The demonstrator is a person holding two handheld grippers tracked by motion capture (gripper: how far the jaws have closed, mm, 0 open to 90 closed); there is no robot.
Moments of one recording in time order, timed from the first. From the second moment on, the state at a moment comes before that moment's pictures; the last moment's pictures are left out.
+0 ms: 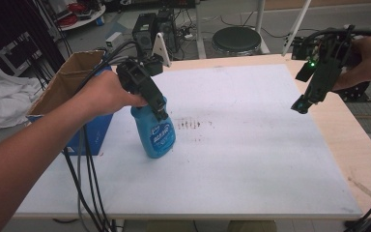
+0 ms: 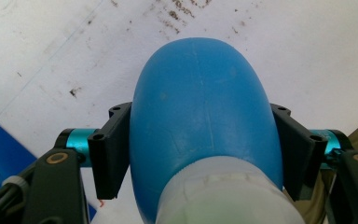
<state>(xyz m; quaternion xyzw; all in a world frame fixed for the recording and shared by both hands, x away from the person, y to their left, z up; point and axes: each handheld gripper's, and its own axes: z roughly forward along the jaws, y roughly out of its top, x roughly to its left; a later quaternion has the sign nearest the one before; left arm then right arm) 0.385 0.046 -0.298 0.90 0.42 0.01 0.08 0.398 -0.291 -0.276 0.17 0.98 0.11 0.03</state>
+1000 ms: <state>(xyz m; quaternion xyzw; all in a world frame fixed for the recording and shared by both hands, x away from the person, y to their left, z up) 0.382 0.053 -0.251 0.91 0.40 0.01 0.09 0.397 -0.293 -0.275 0.17 0.98 0.11 0.03</state>
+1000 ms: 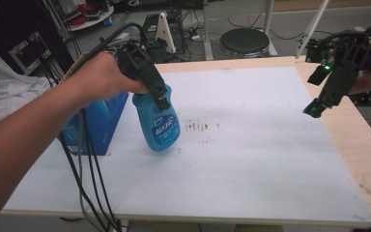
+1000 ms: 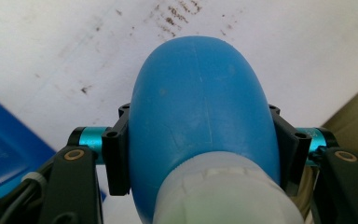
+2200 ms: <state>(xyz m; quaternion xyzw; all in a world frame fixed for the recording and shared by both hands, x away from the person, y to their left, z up) 0.391 0.180 -0.094 0.96 0.23 0.02 0.13 0.405 -0.301 -0.277 0.20 0.97 0.10 0.01</state>
